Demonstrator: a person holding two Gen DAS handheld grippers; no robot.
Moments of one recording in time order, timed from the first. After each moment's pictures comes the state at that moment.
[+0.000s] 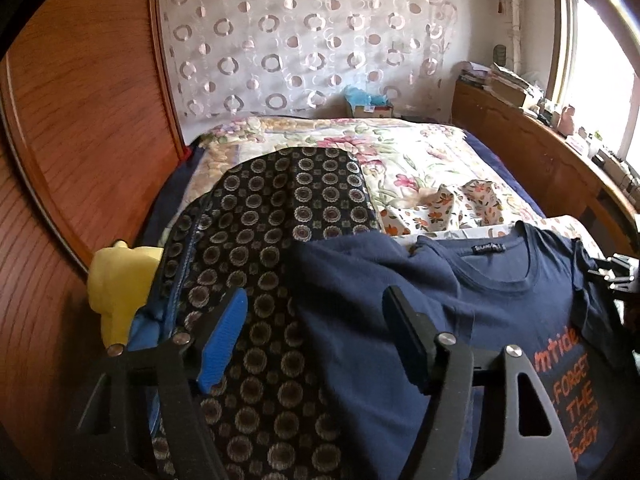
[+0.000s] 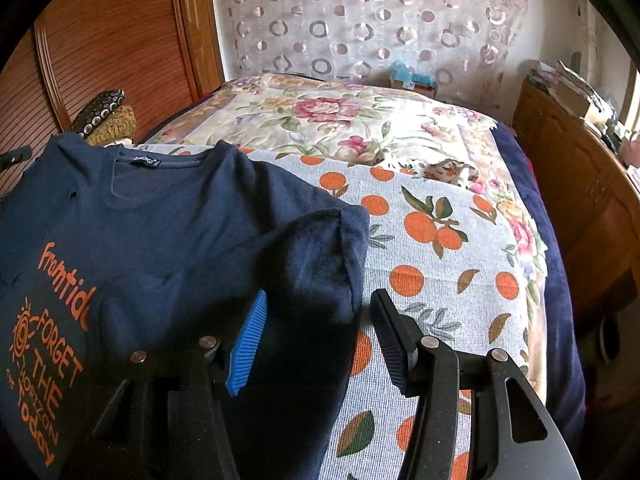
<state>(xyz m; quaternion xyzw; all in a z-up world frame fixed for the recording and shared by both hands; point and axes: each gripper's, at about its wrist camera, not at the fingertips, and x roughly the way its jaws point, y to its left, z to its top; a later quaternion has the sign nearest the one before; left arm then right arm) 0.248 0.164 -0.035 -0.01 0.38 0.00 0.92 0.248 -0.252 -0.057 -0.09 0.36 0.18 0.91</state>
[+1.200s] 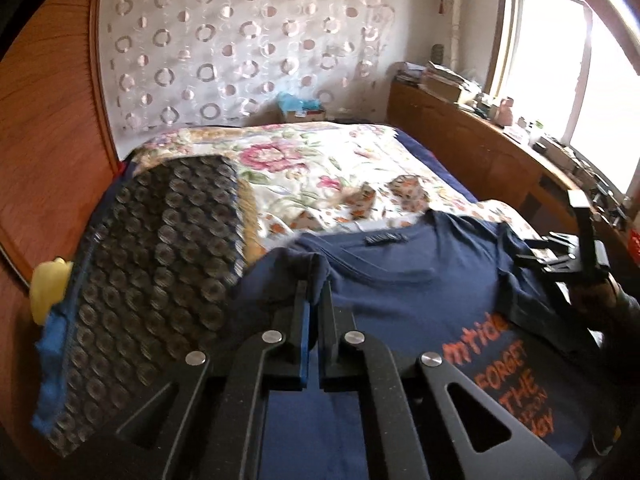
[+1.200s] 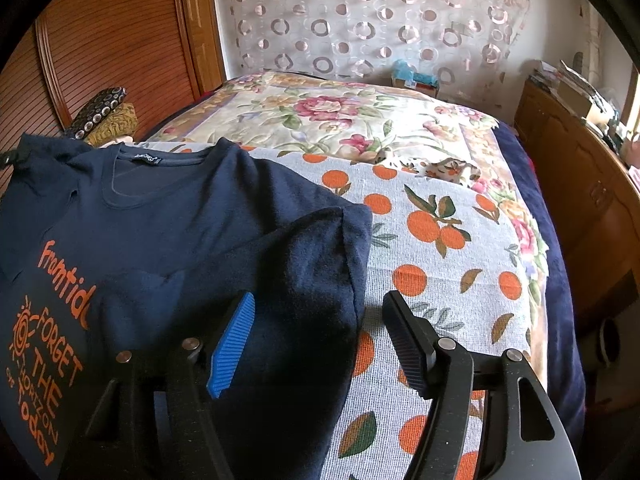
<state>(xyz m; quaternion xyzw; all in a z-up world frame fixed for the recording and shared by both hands) 0.221 0.092 -0.031 -0.01 0.36 -0.12 0.92 0.251 -0.252 -0.061 -0.09 0.35 0.18 0.91</state>
